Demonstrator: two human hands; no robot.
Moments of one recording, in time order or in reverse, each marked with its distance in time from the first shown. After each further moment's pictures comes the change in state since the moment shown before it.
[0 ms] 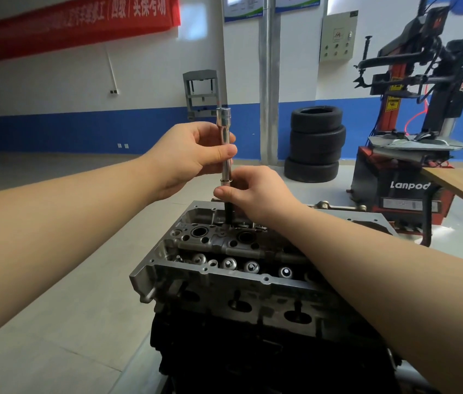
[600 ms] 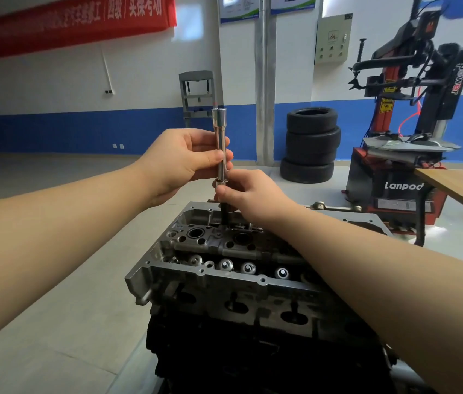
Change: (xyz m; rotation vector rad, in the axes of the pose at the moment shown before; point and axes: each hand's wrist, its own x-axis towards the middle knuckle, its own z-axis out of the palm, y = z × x) left_hand -0.007 -0.005 -0.003 -0.062 -0.024 -0.001; right_hand -0.002 -0.001 0.000 0.113 -0.085 0.022
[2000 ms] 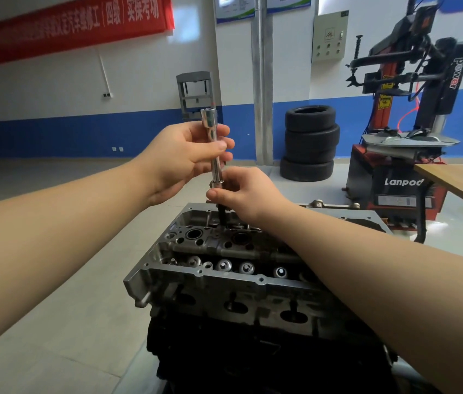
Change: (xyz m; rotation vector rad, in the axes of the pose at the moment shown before) left_hand 0.003 0.007 0.007 -0.058 0.016 -0.002; right_hand 0.001 -0.005 0.004 0.036 0.052 0.012
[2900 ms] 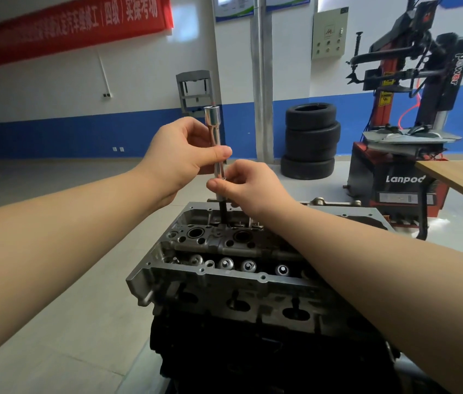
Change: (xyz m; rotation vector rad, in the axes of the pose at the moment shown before) left_hand 0.001 -0.007 0.002 0.297 0.214 0.106; right_hand 0.003 0.004 -0.002 0.021 0.116 0.014
